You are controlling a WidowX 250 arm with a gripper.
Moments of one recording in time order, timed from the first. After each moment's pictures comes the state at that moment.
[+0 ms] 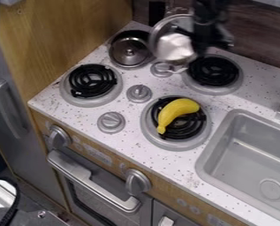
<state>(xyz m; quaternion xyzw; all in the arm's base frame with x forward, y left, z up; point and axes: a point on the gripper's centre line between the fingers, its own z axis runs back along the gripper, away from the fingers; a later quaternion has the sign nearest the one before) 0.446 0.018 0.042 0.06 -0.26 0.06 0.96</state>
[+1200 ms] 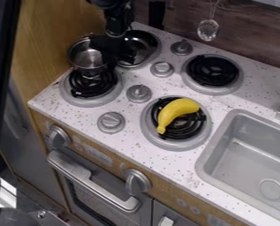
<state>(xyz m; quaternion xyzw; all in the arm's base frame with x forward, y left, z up) 0.415 0.199 -0.049 0.15 -0.10 0.13 0.97</state>
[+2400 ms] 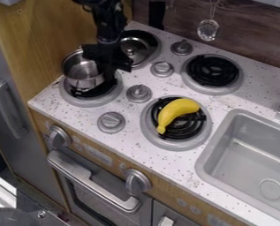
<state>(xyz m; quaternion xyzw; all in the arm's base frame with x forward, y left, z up) 0.385 0.165 -0.029 0.11 -0.10 0.12 0.98</state>
